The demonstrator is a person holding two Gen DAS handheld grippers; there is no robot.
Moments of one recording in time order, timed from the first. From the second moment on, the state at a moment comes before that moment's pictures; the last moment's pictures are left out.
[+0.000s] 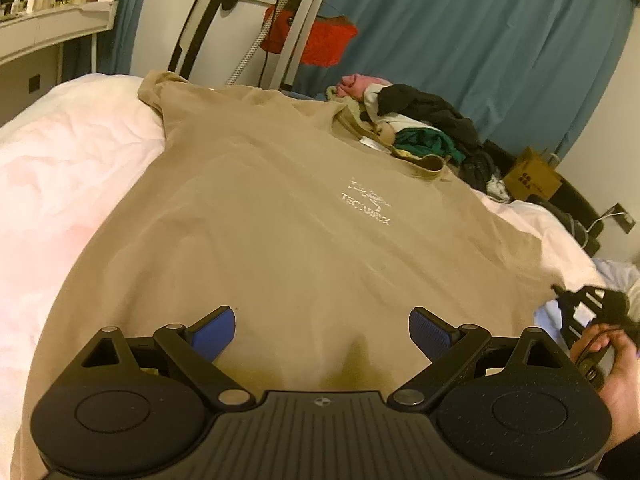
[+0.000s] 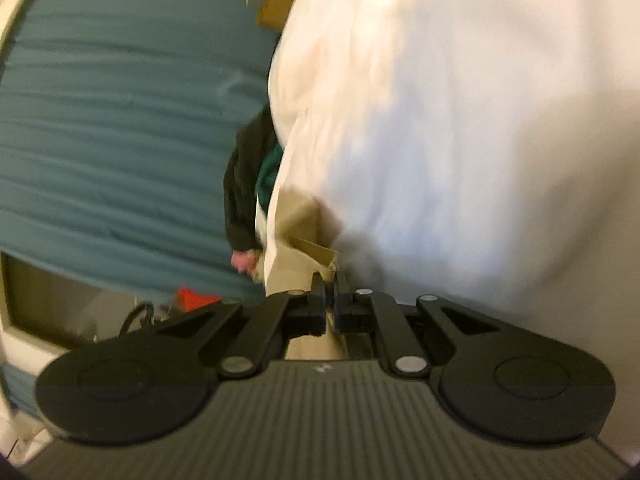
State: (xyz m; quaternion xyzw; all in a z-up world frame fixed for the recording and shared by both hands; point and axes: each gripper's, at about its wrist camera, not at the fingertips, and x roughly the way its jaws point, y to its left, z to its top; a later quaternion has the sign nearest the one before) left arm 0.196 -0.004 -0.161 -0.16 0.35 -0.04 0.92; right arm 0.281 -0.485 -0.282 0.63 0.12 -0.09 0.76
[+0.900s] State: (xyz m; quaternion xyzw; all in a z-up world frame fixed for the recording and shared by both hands) left arm 0.196 0.001 -0.156 -0.17 0.36 -0.07 0.92; right arm 0.308 -0.434 -0.291 0.52 0.11 0.01 0.85
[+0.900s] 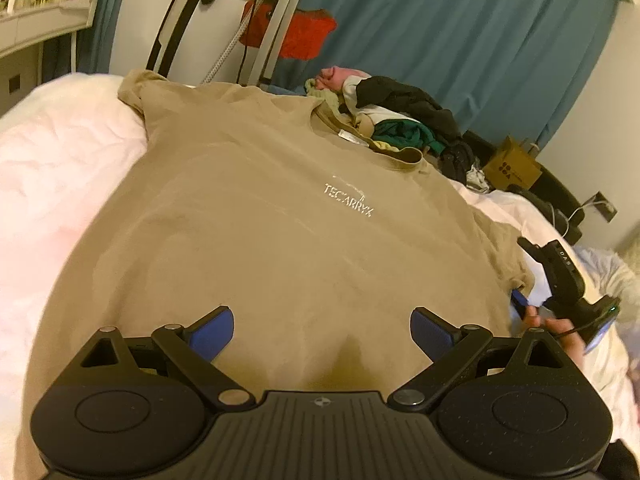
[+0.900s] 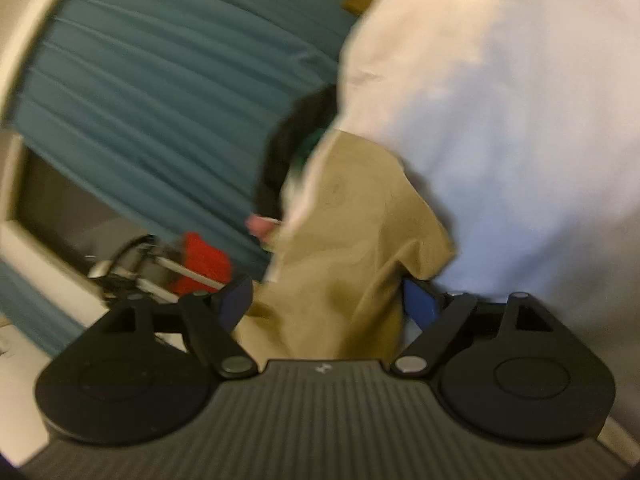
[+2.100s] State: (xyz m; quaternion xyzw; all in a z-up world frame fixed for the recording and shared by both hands) left arm 0.182 0.095 -0.118 -0.07 0.30 0.03 0.95; right arm 0.443 -0.071 -0.166 -0.09 0.22 -0.03 0.97
